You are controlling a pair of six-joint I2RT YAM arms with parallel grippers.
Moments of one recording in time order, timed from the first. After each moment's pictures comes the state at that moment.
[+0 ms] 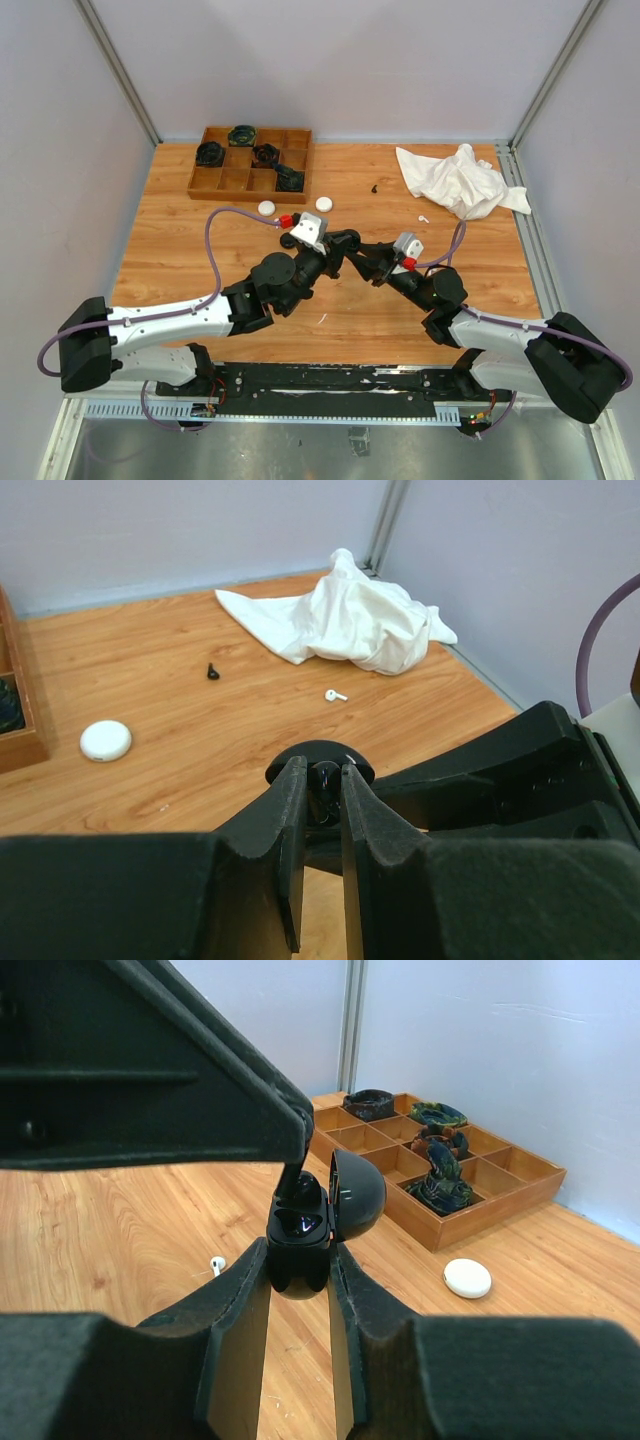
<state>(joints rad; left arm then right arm) -1.16 1.16 0.73 0.50 -0.57 -0.18 0.75 1.15 0.24 1.21 -0.23 0.00</state>
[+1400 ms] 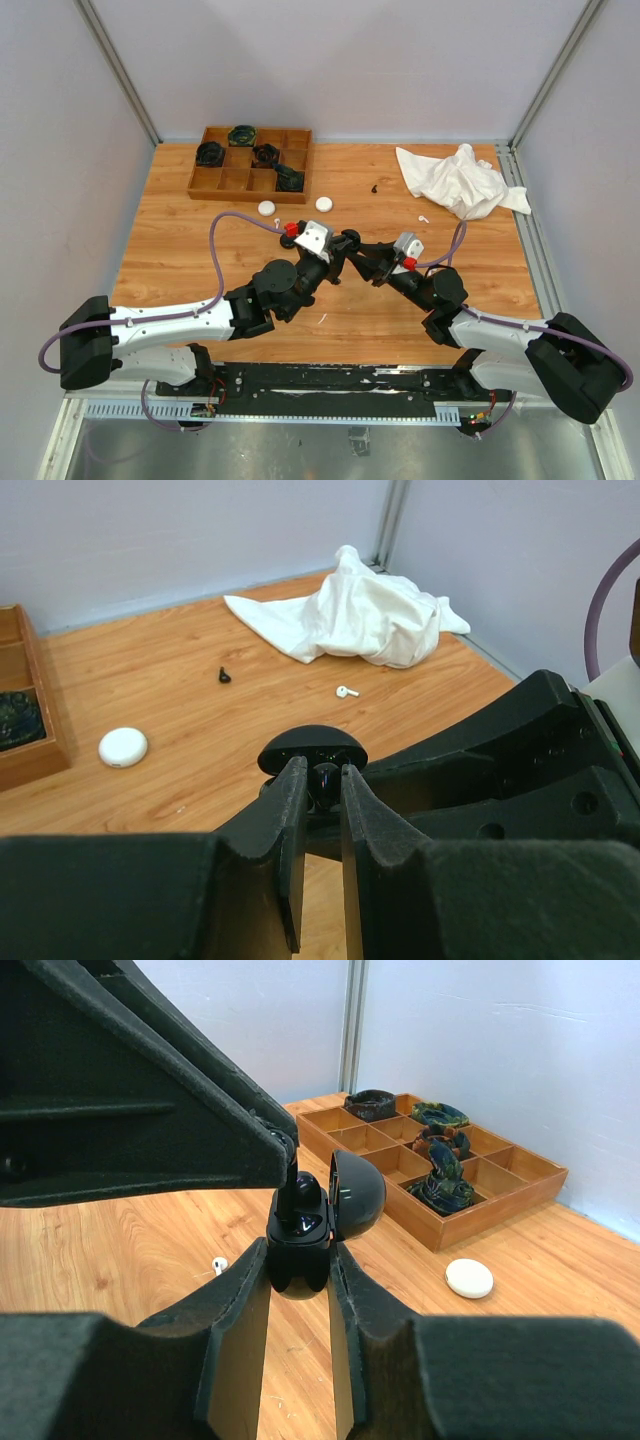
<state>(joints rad) -1.20 1.17 0.71 0.54 -0.61 -0.10 0.75 1.15 0.24 1.21 -0.23 0.01</state>
